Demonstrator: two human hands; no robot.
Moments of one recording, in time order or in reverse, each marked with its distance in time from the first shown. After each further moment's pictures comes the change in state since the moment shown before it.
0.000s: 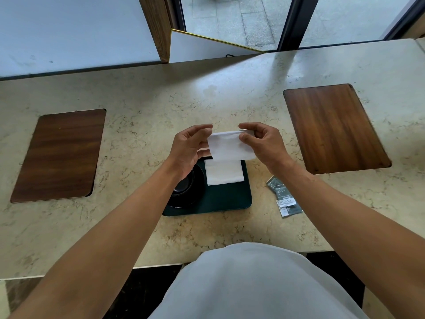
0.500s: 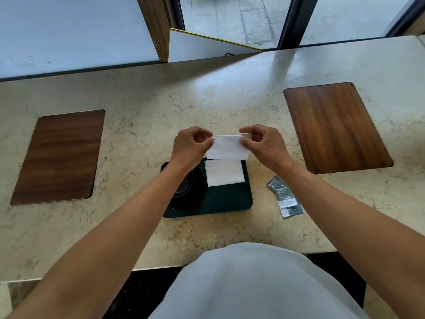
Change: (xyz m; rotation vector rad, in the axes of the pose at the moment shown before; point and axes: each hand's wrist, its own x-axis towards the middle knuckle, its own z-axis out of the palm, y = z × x) left_hand 0.011 -0.004 0.003 0.736 0.186 0.231; right_hand 0.008 0.004 -0.005 -0.331 0.009 -0.058
